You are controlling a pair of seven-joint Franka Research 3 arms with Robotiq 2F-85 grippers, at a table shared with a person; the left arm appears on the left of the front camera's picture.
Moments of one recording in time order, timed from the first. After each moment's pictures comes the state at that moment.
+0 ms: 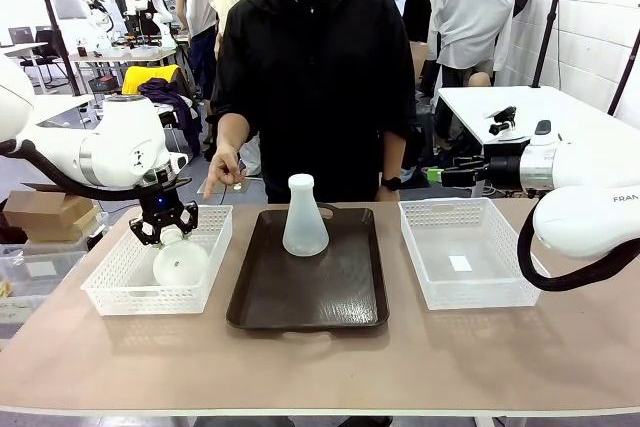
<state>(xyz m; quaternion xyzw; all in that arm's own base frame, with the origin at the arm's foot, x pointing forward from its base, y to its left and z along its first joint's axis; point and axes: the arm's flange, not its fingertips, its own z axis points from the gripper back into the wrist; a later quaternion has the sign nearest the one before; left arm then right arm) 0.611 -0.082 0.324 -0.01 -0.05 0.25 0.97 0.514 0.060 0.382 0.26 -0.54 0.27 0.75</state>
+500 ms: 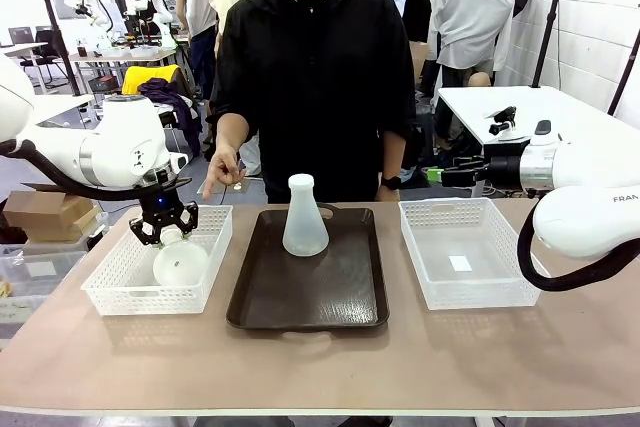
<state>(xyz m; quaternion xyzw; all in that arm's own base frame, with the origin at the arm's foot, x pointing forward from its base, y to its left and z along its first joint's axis) 0.611 -0.082 0.324 -0.01 -0.05 0.25 0.97 0.514 0.060 0.382 0.26 -0.54 0.27 0.75</state>
